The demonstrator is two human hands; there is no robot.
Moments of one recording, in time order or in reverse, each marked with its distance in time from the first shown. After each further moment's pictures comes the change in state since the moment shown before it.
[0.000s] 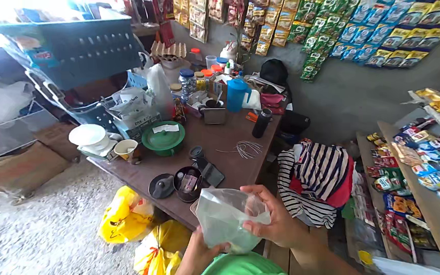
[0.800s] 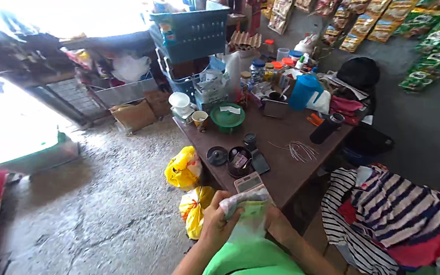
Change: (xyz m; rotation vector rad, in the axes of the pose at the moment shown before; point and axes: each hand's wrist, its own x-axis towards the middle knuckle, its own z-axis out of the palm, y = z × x) left_hand -0.024 0.044 -0.042 0.295 0.451 0.300; right_hand -0.028 0.115 0.048 0.539 -0.152 0.389
